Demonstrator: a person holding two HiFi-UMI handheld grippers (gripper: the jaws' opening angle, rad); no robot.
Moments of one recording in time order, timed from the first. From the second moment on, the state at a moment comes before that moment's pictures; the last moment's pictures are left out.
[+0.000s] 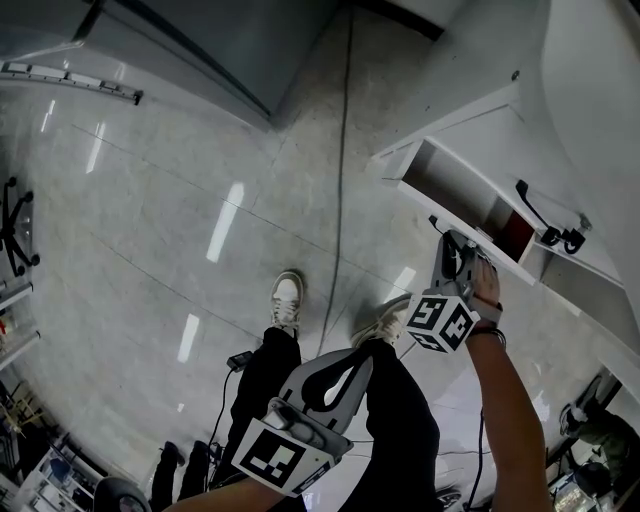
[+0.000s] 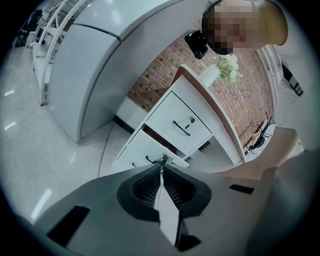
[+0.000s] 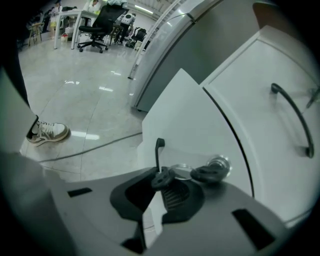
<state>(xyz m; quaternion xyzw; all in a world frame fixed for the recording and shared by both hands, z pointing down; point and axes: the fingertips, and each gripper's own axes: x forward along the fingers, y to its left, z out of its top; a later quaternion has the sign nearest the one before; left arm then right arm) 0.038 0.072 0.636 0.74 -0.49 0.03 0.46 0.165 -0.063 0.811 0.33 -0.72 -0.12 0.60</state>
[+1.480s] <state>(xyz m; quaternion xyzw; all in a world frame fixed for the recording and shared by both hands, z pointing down) 0.034 0.075 0.623 0.75 -0.49 0.02 0.45 0.148 0.016 0.809 0.33 -0.72 -0.09 0.60</state>
